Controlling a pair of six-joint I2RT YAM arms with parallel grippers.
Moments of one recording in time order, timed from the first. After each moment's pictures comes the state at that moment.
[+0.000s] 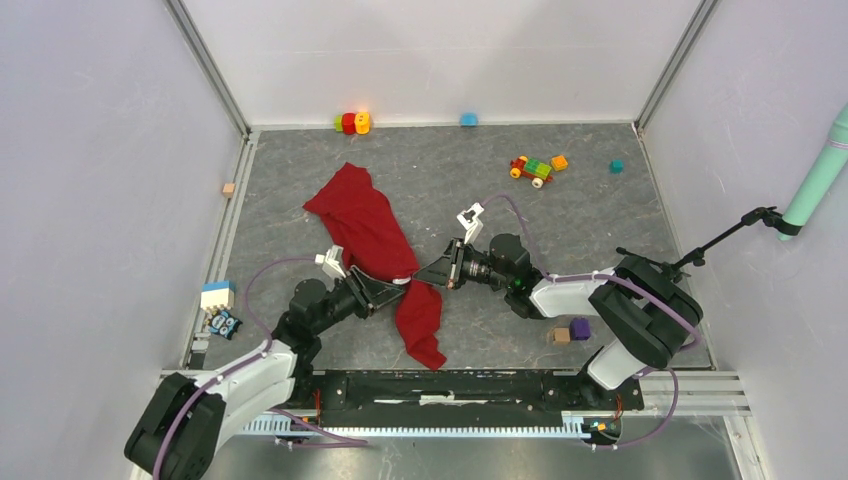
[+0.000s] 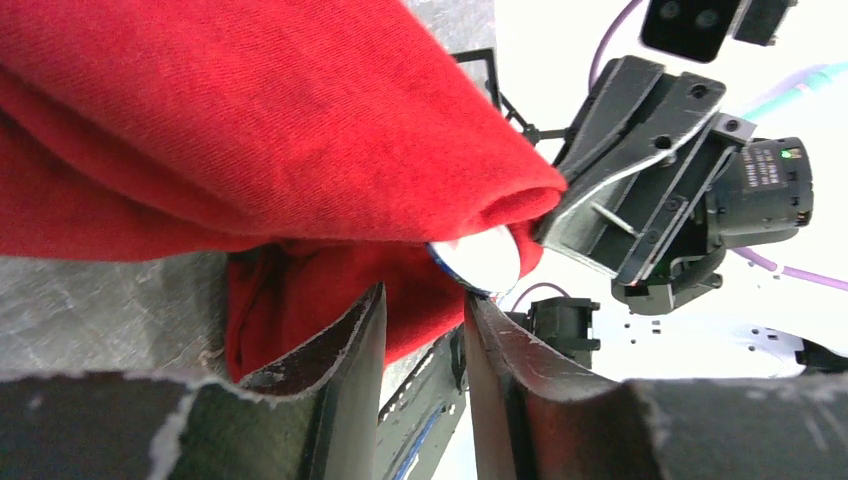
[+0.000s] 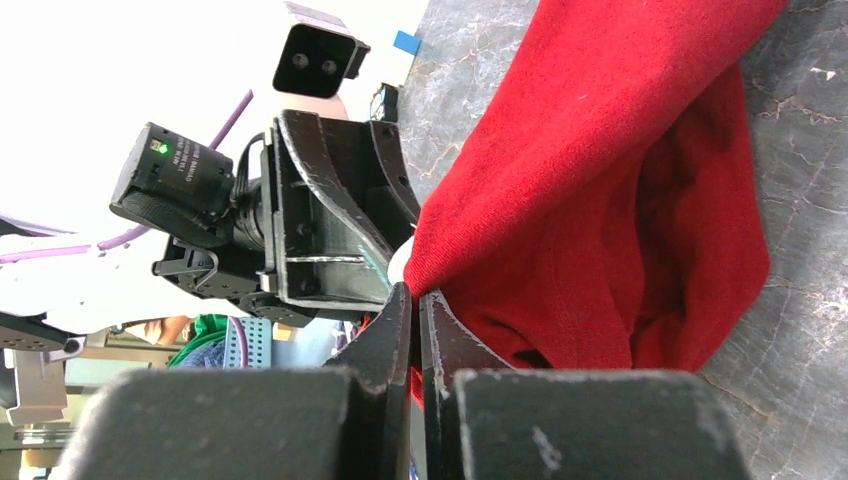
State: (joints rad) left arm -0.47 0.87 0.01 0.62 0.39 -1.17; right arm 0.77 1.58 0.53 0.91 -0.47 0.94
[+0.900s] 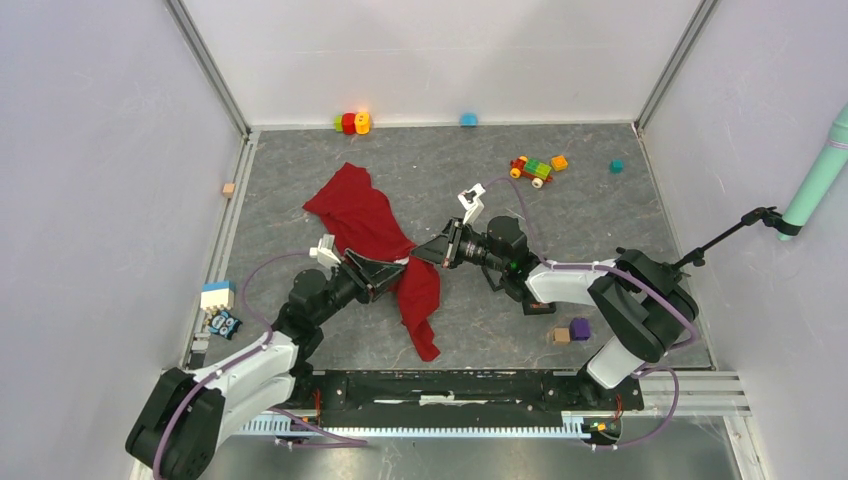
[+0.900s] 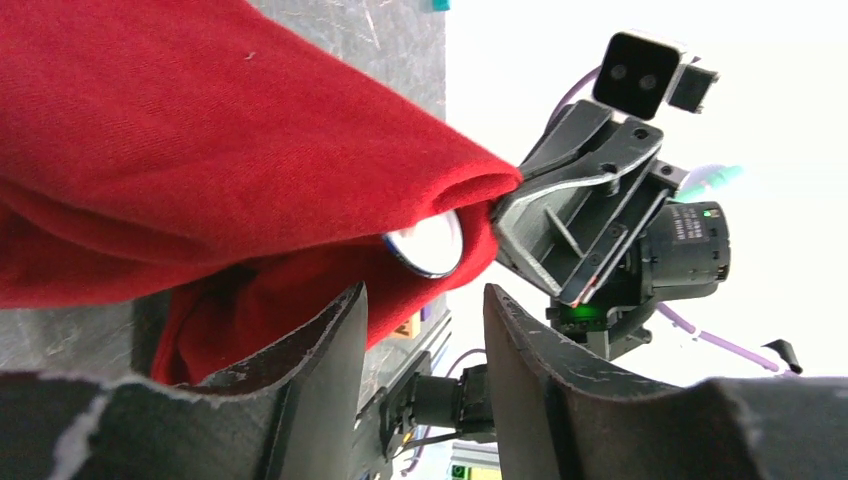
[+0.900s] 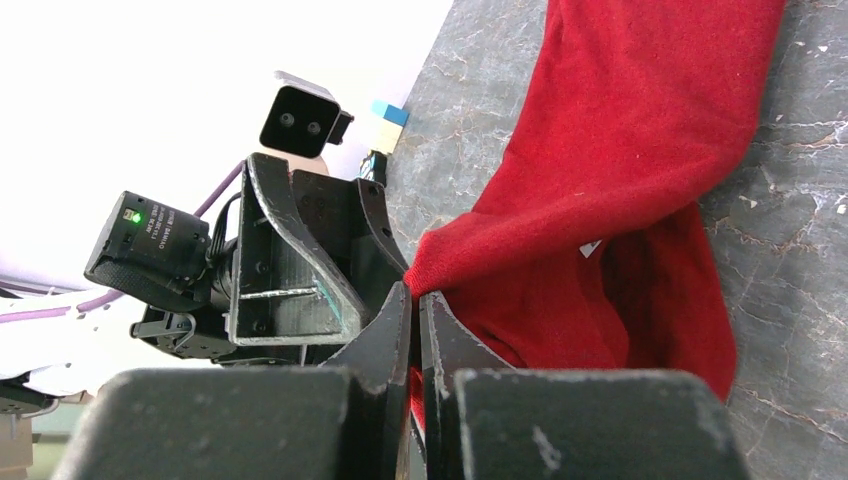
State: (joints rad) left arm -0.47 0.89 0.10 0.63 0.29 -1.32; right arm 0.72 1.61 0.65 0.85 -0.43 0.91
